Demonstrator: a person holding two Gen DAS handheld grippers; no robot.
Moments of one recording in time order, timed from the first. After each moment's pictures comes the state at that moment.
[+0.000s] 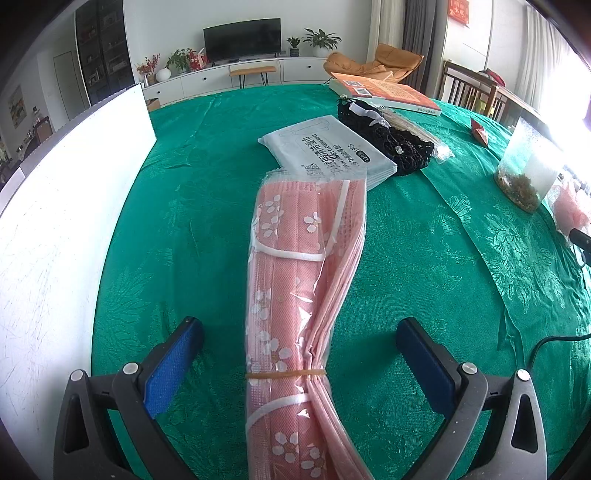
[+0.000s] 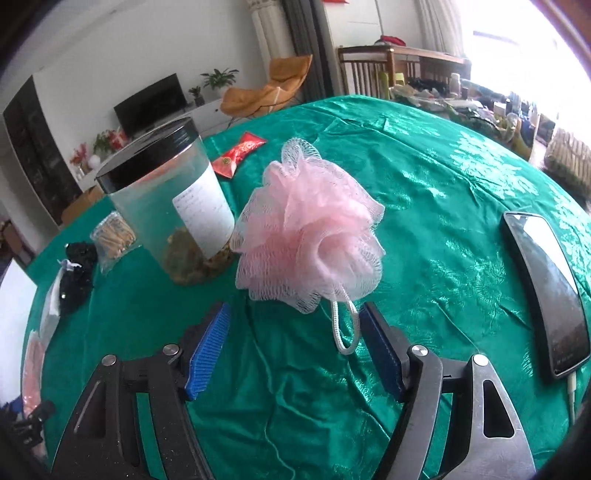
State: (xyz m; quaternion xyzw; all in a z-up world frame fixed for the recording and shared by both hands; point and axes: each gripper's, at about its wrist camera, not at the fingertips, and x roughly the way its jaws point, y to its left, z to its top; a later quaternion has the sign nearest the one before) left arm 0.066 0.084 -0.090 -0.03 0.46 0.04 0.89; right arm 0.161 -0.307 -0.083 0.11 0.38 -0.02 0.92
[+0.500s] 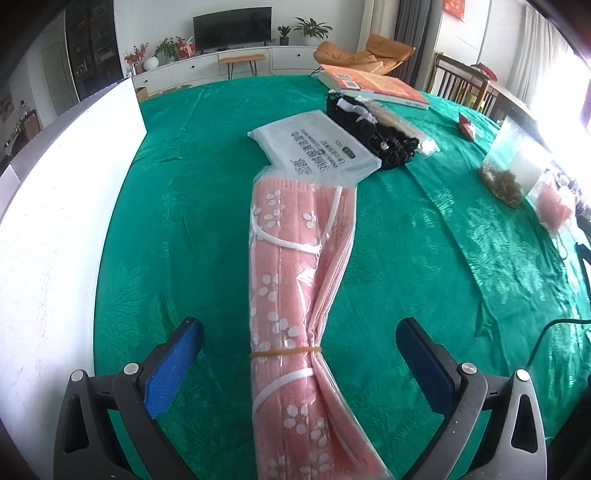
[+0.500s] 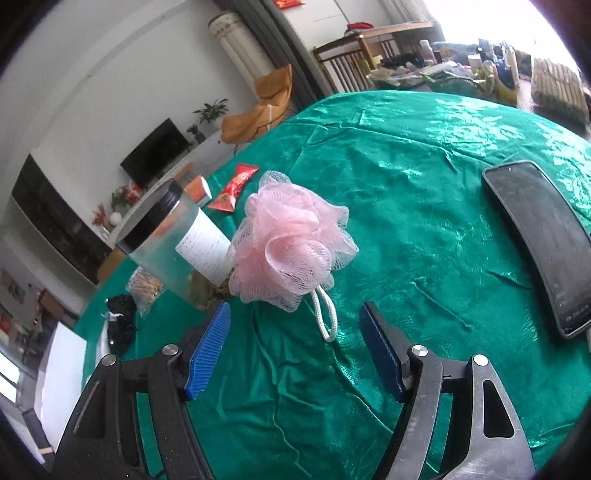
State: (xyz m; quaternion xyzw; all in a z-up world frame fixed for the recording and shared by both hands) left arm 0.061 0.087 -0.073 -0.05 0.48 0.01 0.88; right arm 0.137 -0.352 -0.072 0.24 0.34 0.01 0.91
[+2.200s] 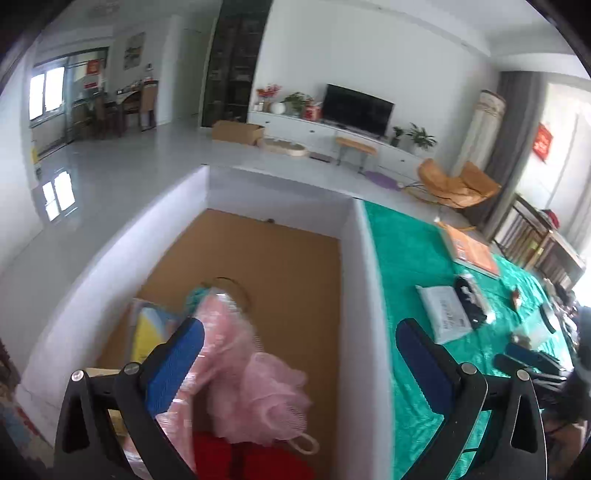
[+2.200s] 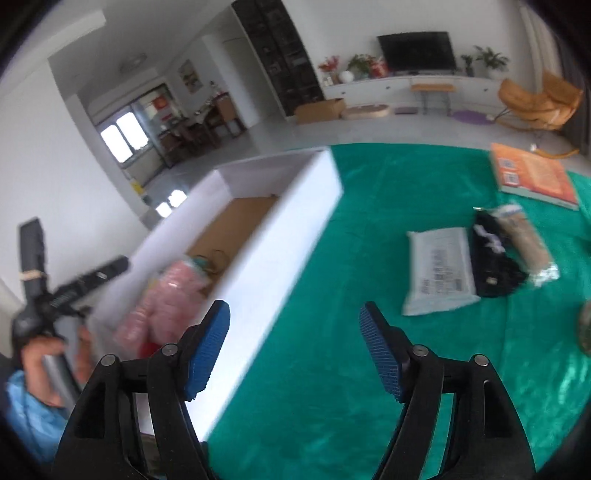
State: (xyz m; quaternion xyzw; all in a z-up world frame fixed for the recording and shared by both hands) left arm -0.072 0.265 0.046 -0.18 0.32 0.17 0.92; right arm 0.108 -0.007 -0.005 -0.03 0.39 0.41 0.82
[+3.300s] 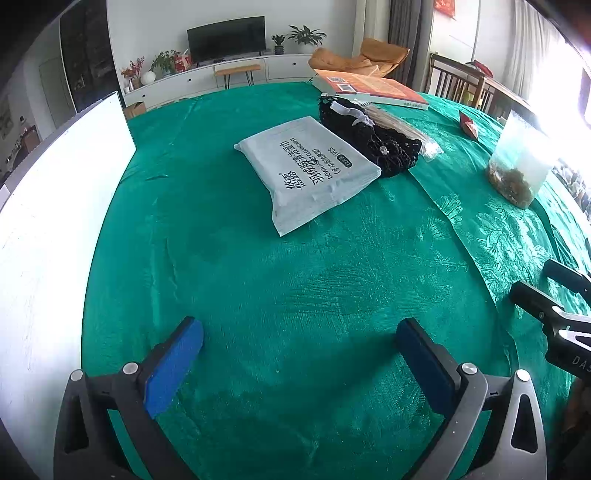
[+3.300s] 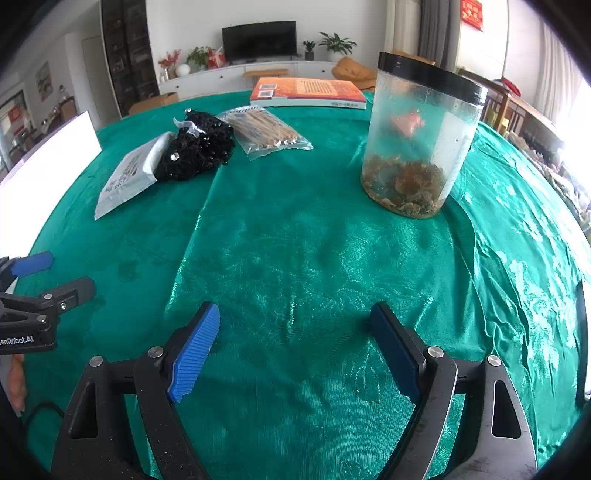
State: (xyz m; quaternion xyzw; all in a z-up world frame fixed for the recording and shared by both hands) left arm 0.078 0.078 -0.091 -0.02 0.46 0.02 0.89; right arm 0.135 -0.169 -0.108 -0.06 0.42 0.13 0.90
